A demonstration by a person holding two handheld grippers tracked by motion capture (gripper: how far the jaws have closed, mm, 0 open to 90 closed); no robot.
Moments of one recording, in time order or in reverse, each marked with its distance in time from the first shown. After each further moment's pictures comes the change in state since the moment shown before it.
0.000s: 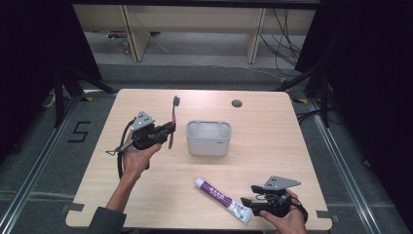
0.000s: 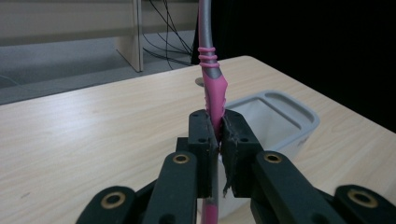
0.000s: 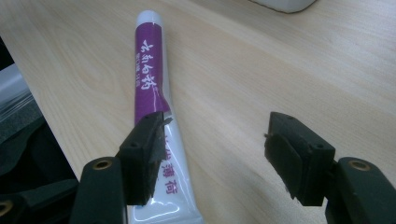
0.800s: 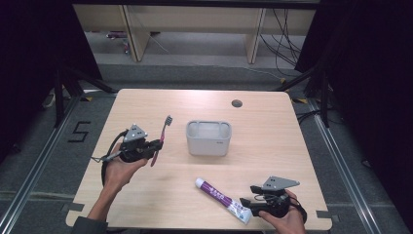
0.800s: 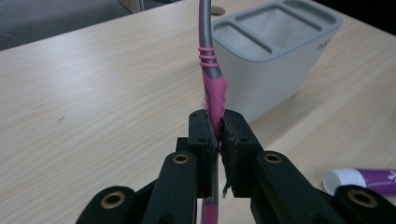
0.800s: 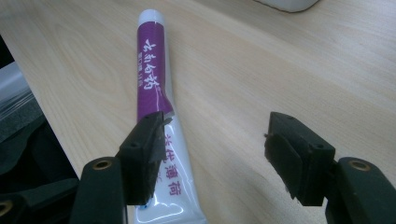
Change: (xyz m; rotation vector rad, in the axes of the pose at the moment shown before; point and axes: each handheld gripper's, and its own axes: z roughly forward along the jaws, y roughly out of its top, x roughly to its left) left arm 0.014 -0.027 -0.032 0.221 0.011 0.077; right arm 0.002 0.001 0.001 0.007 -0.013 -0.011
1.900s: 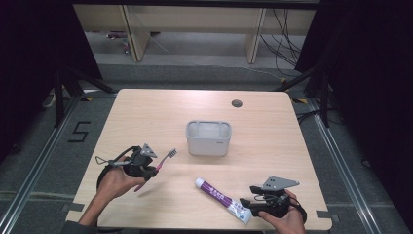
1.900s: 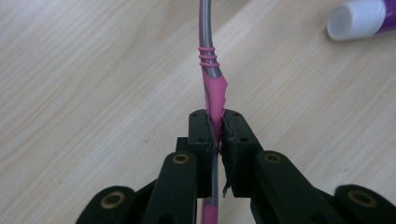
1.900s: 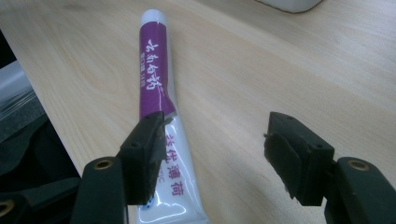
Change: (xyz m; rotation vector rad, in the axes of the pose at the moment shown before) left arm -0.014 -0.028 0.001 0.508 -0.044 0.185; right arm 0.002 0.001 0.000 0.003 0.005 0.007
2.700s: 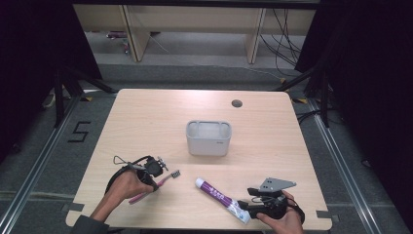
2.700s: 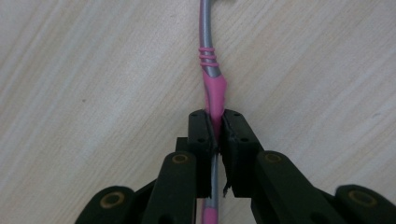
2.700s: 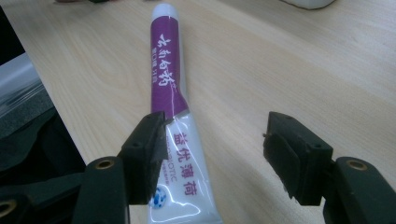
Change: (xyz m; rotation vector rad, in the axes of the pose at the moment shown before) left arm -0.020 -0.001 0.043 0.345 -0.036 0.078; right arm 0.005 0.000 0.003 0.016 0.016 -0.022
